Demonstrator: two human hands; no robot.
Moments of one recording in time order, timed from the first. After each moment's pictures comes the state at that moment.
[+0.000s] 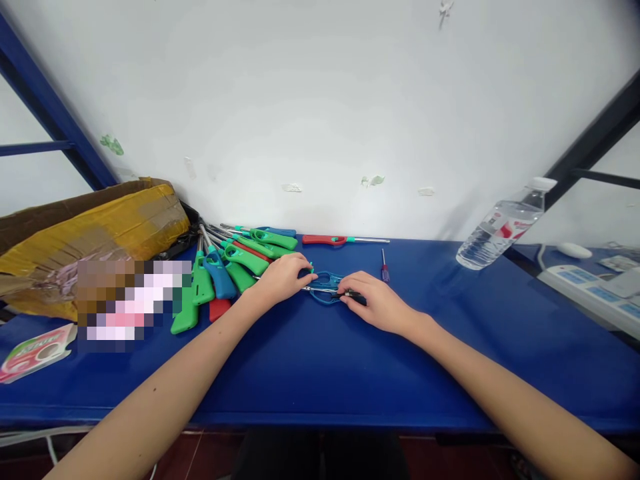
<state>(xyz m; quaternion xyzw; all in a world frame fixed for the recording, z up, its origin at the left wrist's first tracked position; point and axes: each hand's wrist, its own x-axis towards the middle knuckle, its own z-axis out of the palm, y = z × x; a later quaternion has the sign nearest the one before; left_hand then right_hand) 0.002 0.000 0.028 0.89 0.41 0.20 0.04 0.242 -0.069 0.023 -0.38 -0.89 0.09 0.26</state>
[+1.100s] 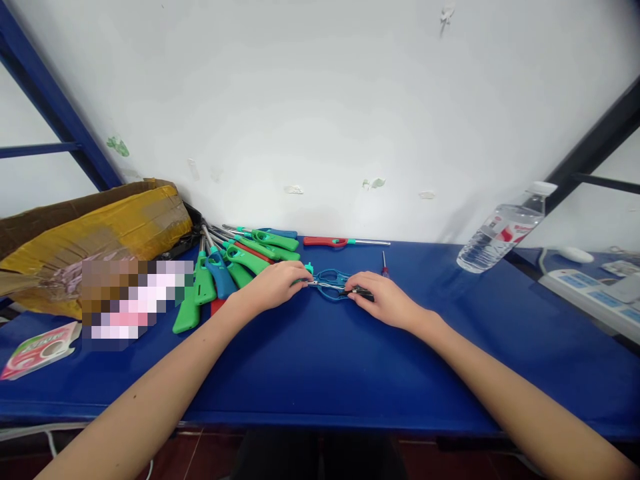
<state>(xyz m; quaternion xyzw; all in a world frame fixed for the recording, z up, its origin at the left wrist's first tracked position) -0.017 -0.013 0.039 0.93 0.33 0.15 0.05 0.259 -0.058 0.021 -0.38 -0.88 0.09 0.26</state>
